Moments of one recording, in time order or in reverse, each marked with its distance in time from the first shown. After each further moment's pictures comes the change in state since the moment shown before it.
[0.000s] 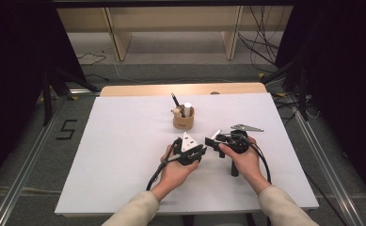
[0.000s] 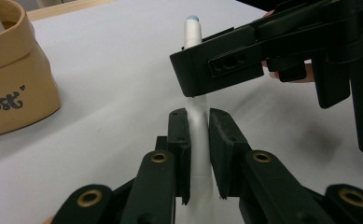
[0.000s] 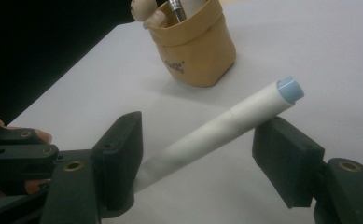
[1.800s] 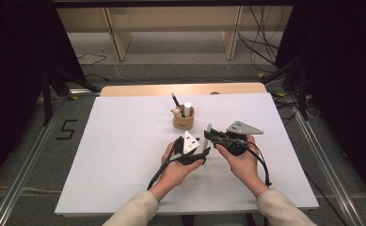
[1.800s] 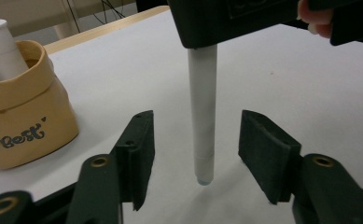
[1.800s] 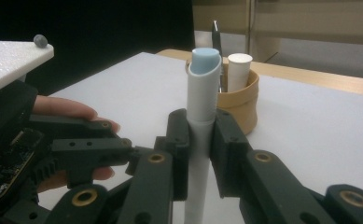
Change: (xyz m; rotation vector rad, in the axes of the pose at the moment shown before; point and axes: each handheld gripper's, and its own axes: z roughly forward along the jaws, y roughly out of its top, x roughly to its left) left arm -0.001 0.003 0.003 -0.074 0.048 0.084; right arm 0.042 0.016 -0.019 -0.142 0.000 -0.311
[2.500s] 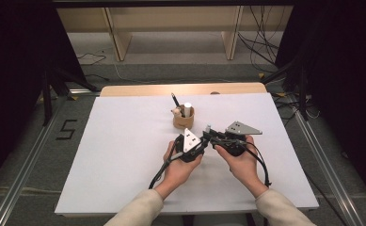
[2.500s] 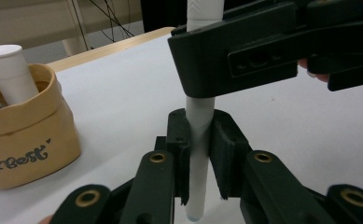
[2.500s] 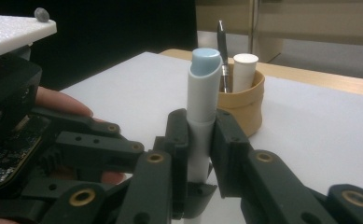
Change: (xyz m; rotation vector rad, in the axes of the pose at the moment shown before) left arm -0.001 0.007 0.003 -0.065 0.027 -0.027; right arm 0.002 0.000 0.001 -0.001 0.011 -0.004
